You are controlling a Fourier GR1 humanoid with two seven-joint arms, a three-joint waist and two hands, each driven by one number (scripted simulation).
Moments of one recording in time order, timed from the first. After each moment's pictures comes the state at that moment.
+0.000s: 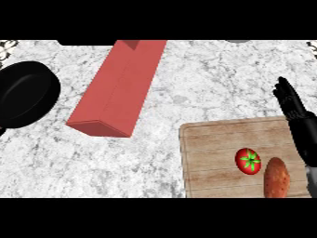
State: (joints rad) left arm 0.02 0.55 0.04 -1.36 0.36 0.43 0.15; right arm -0.10 -0.53 0.20 -1.58 -0.22 -0.19 -0.12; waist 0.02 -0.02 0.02
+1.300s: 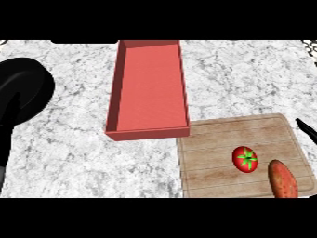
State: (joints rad) left arm -0.09 0.59 -0.14 -1.33 0.06 0.36 0.05; right arm 0.09 -0.76 0.16 -1.35 0.02 0.06 -0.68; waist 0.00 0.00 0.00
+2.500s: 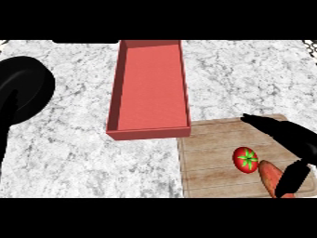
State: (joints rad) left arm -0.09 0.55 -0.04 -1.34 -0.01 0.26 0.08; right arm -0.19 -0.71 0.34 -1.51 0.42 0.42 -0.05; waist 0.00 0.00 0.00
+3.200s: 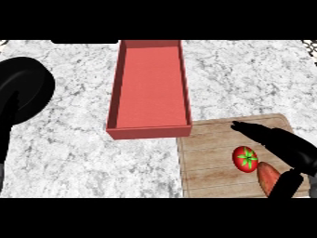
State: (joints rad) left arm -0.10 0.47 0.04 -1.30 -0.09 0.20 0.04; right arm -0.11 -0.58 0.26 -1.61 0.51 0.53 -0.08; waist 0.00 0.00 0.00
